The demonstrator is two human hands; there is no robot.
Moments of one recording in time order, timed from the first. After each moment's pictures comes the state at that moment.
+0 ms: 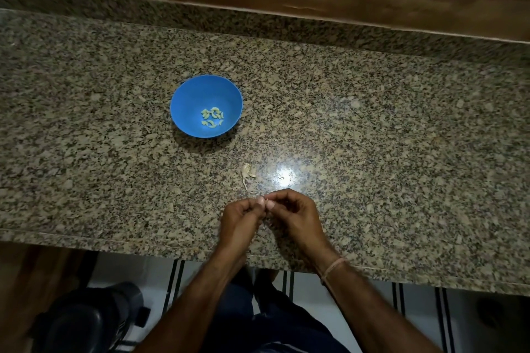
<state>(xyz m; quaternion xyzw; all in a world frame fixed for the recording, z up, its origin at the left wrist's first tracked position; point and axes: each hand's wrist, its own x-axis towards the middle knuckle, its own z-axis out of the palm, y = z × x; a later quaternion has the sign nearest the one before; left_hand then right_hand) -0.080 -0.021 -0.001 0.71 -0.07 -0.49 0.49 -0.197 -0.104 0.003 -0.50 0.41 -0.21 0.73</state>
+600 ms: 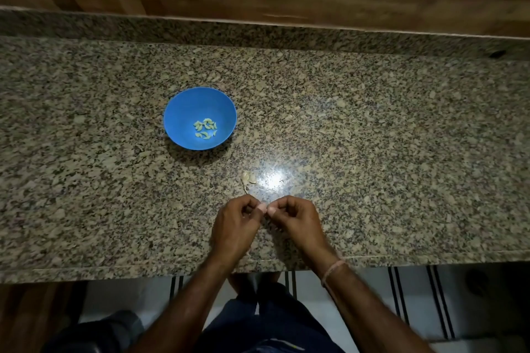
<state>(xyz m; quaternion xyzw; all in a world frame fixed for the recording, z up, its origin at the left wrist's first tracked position) -0.042 -0.015 0.011 0.79 -0.33 -0.37 0.34 -0.181 -0.086 0.012 -0.52 0.51 -0.21 0.65</state>
